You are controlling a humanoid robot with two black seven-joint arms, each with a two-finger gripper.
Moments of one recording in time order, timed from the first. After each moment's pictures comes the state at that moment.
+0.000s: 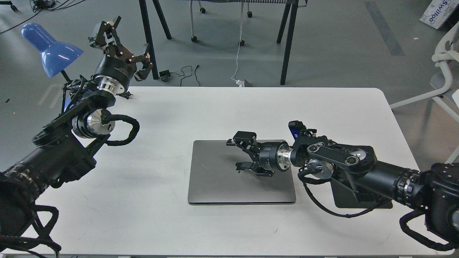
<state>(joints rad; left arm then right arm) -0.84 0.26 -0.69 -0.66 0.03 -0.23 -0.49 0.96 -0.12 0.06 0.79 -0.36 0.33 0.03</state>
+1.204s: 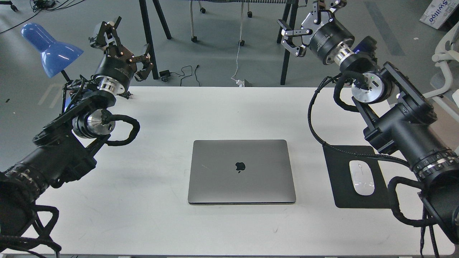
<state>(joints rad) -0.84 0.26 -0.69 -0.66 0.03 -0.23 -0.49 0.90 -0.14 1.08 0.76 -0.27 0.34 0.04</state>
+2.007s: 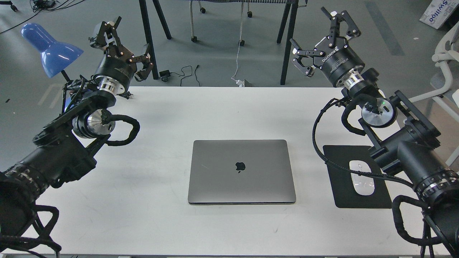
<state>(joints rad) -0.84 0.26 -0.69 -0.66 0.03 -0.23 -0.49 0.80 -0.16 1.08 0.73 -0.15 0.46 0.05</state>
